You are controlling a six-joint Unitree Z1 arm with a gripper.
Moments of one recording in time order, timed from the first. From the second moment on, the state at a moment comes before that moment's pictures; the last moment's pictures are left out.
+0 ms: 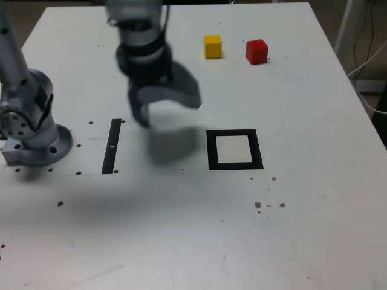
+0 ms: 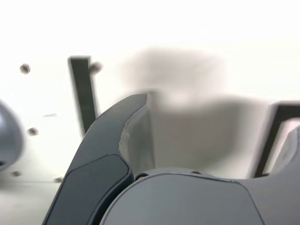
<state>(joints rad) 0.01 1.61 -0.90 0.88 0.18 -0.10</state>
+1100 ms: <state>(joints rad) 0.47 2.28 -1.93 1.41 0.16 0.29</state>
